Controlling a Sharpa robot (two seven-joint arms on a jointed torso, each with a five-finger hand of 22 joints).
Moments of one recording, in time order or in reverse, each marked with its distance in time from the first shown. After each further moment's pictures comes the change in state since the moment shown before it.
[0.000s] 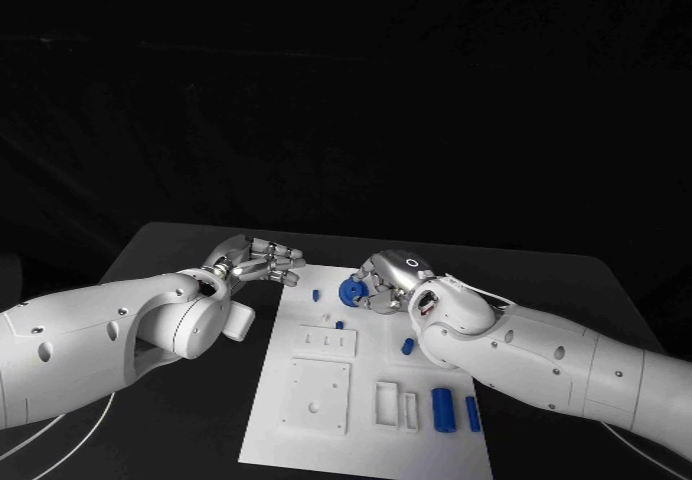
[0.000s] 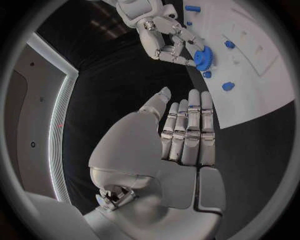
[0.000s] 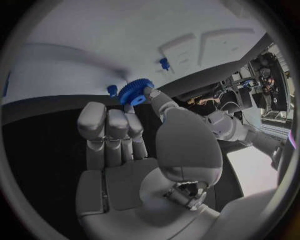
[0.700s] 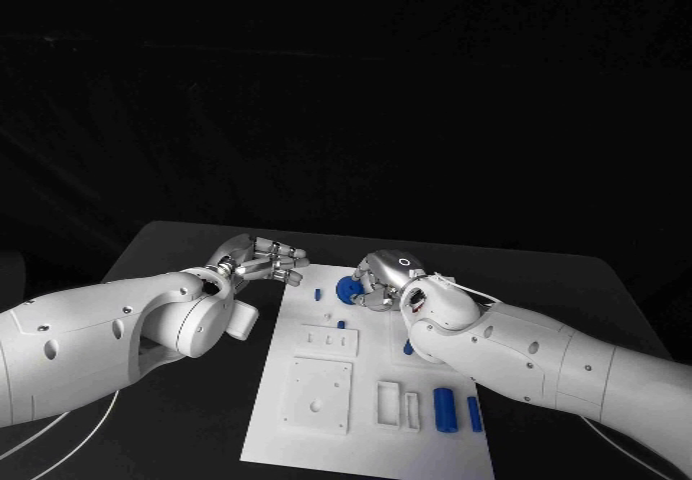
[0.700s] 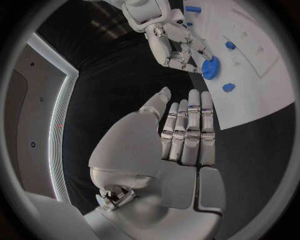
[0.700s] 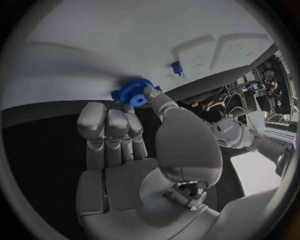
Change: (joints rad) left arm 0.000 0.006 0.000 -0.001 -0.002 0.001 -0.001; left_hand 0.000 0.000 0.000 0.000 0.000 0.000 0.000 0.000 0.000 0.000 0.000 0.000 0.000 0.000 0.000 0.000 0.000 0.000 0.000 0.000 0.000 0.000; right arm 0.000 0.085 -0.002 -0.122 -0.014 0.012 -0.005; right_hand 0.003 0.003 0.000 0.000 0.000 0.000 0.000 0.000 0.000 0.001 0.002 0.000 0.000 0.000 0.000 0.000 -0.001 0.000 0.000 0.000 0.000 0.000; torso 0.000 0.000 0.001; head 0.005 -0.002
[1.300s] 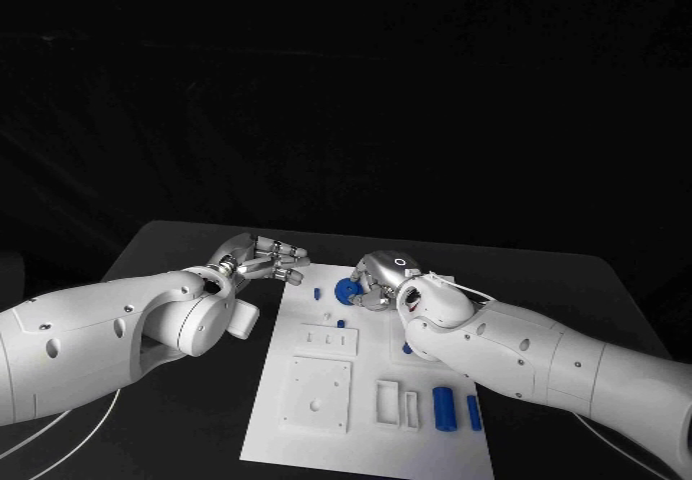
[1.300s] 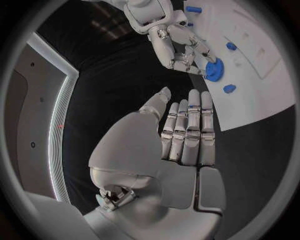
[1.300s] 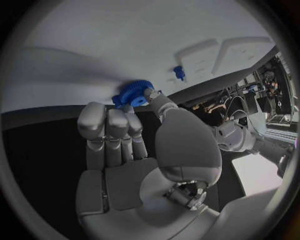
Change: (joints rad) left arm 0.000 0.004 0.000 -0.003 0.000 0.002 -0.001; left_hand 0.000 0.000 0.000 0.000 0.000 0.000 0.000 0.000 0.000 0.000 0.000 0.000 0.000 0.000 0.000 0.000 0.000 0.000 0.000 0.000 0.000 0.000; right arm 0.004 0.027 -0.008 -0.038 0.000 0.029 0.000; right_hand 0.002 -0.002 -0.015 0.021 -0.019 -0.042 0.009 -0.001 0.000 -0.006 0.006 -0.015 -0.010 0.000 0.000 -0.004 -0.010 0.000 0.000 0.000 0.000 0.000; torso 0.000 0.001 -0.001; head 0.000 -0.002
